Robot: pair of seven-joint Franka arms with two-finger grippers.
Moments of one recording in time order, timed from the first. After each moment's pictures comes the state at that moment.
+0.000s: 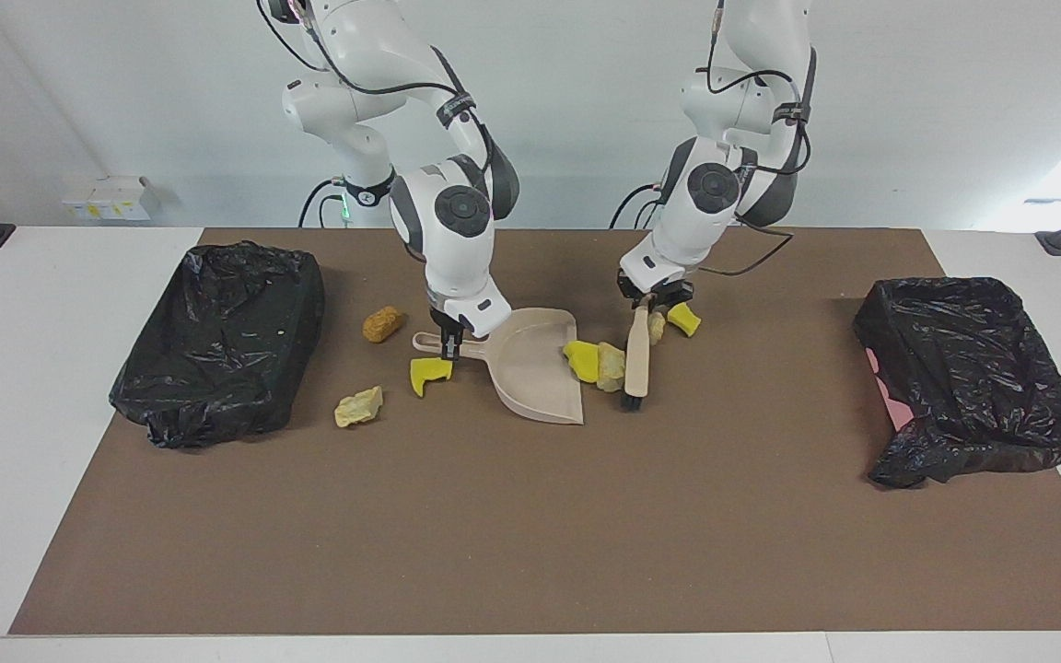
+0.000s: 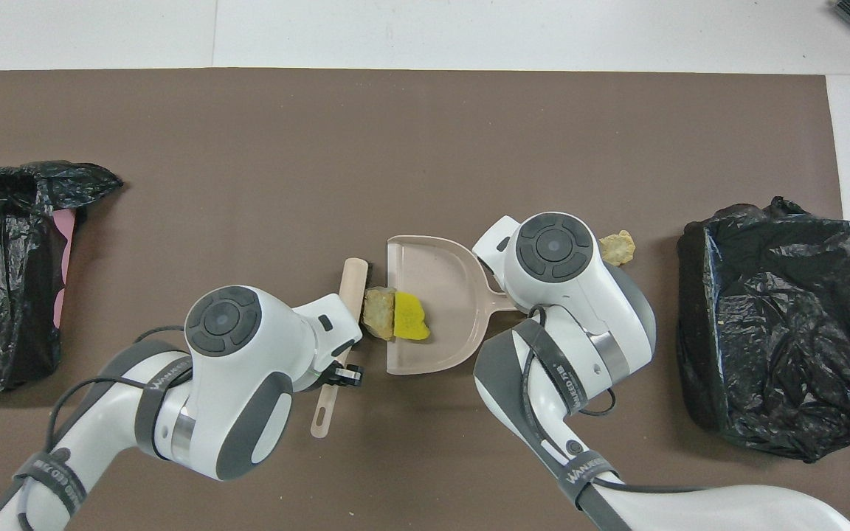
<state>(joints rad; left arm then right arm) -0.50 0.00 -0.11 -2.27 -0.31 2.17 -0.14 0.46 0.24 -0.02 -1.95 -0.12 2.06 -1.04</state>
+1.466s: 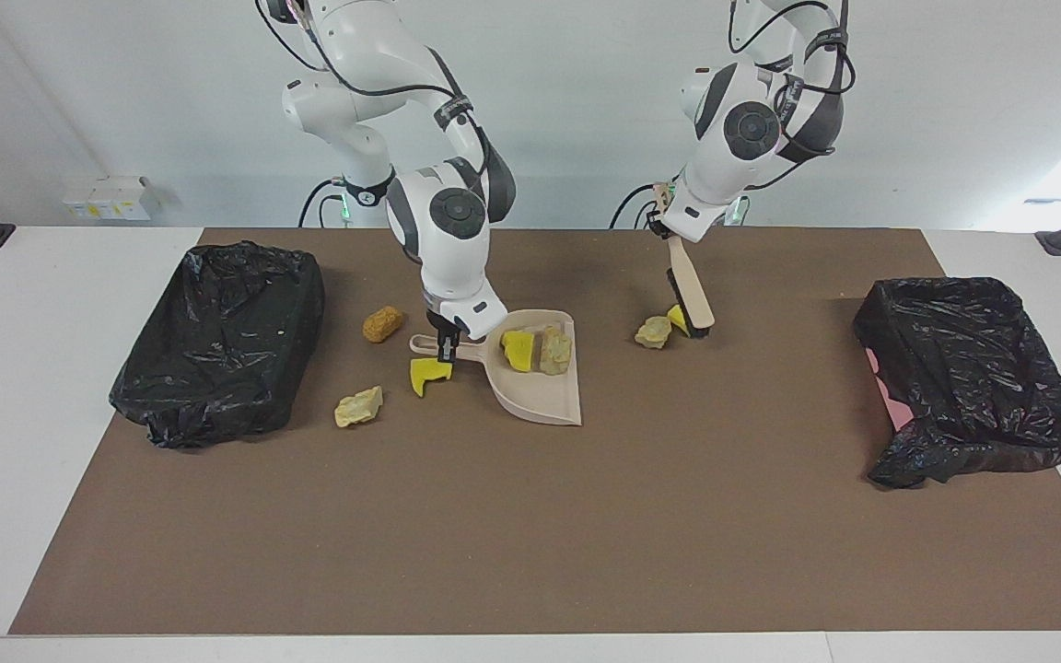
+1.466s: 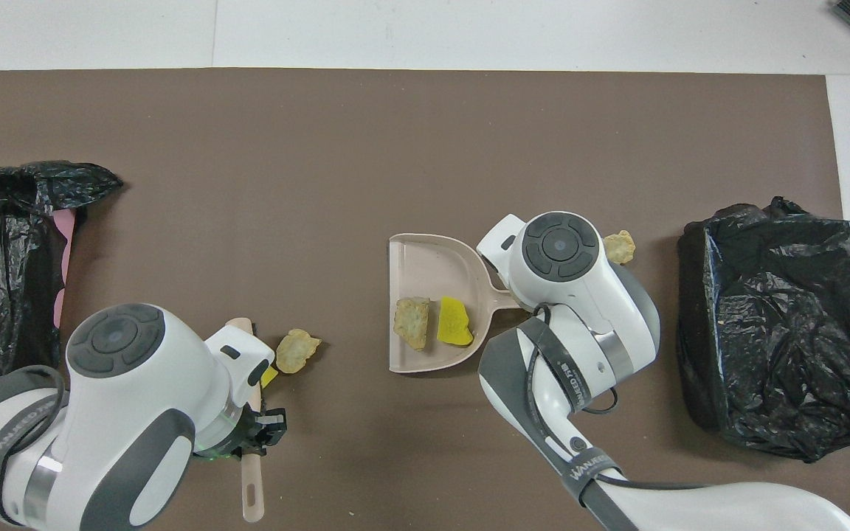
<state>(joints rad) -0.39 -0.29 -0.07 -2.35 -0.19 1.67 -0.60 0.45 0.24 -0.02 -1.96 -0.12 2.08 -1.05</state>
